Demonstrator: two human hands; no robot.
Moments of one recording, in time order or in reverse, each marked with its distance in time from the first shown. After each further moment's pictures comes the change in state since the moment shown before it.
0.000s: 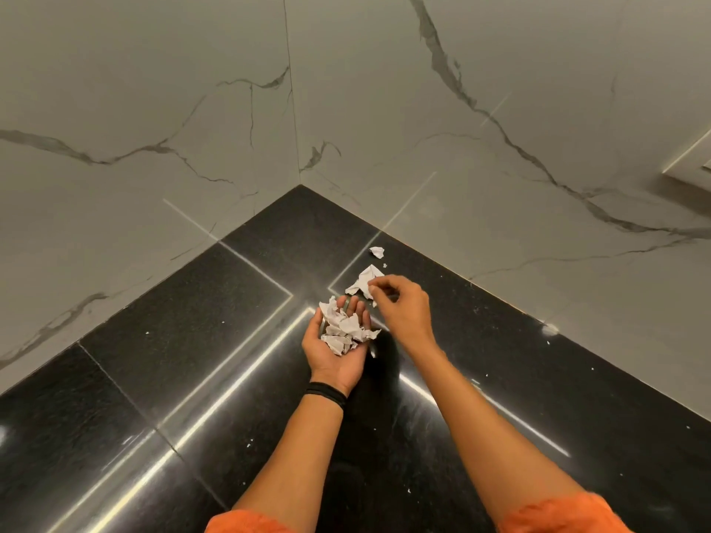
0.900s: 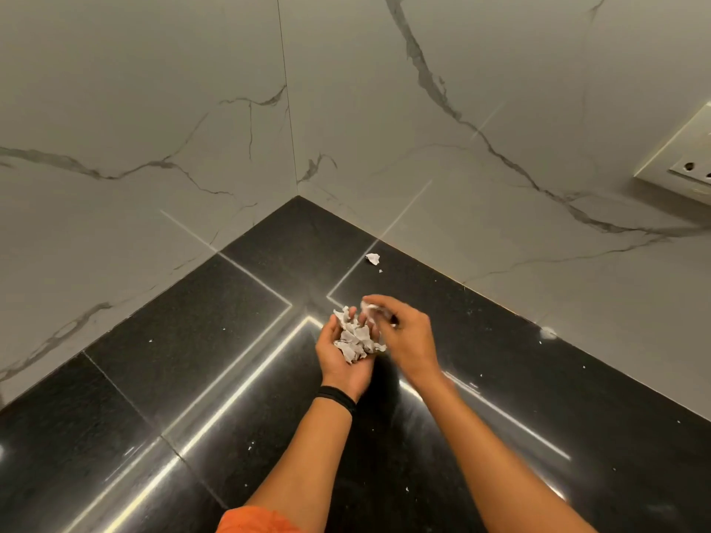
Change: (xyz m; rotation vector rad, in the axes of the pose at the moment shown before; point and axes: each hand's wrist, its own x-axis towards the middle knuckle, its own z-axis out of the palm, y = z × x) left_hand -0.006 -0.020 0.000 0.099 0.044 -0.026; right_hand -0.040 0.005 -0.016 0.045 -0.051 -0.104
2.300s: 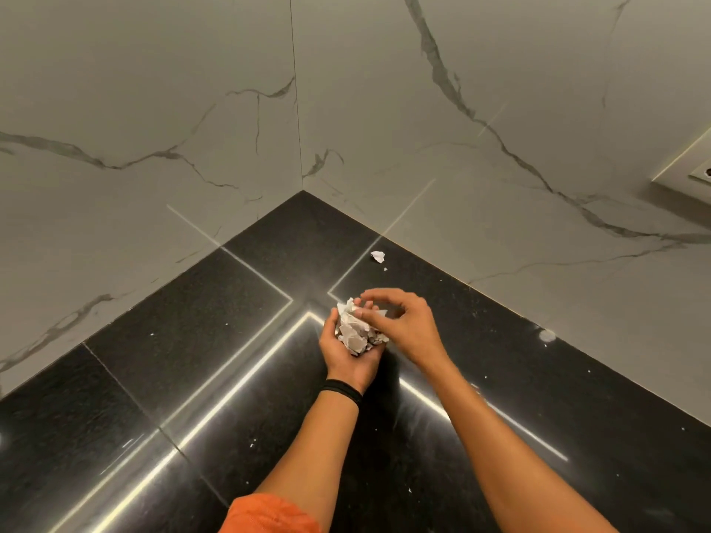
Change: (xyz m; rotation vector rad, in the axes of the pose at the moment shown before) left_hand 0.011 0.002 0.001 -0.020 -0.006 -0.023; right_hand 0.020 -0.014 -0.004 0.056 -0.123 0.013
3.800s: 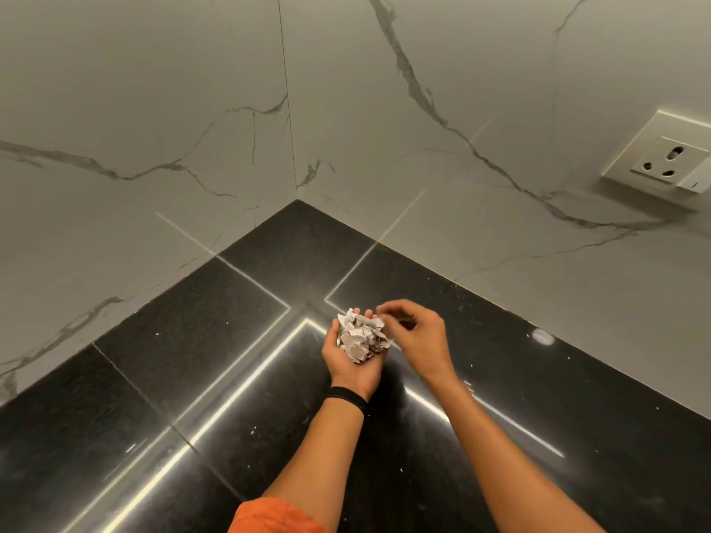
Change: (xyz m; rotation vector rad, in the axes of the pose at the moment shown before) left_hand -0.035 -0.023 -0.002 -0.089 -0.050 0.004; right_hand -0.050 0.003 -0.022 -0.044 0.144 -0.021
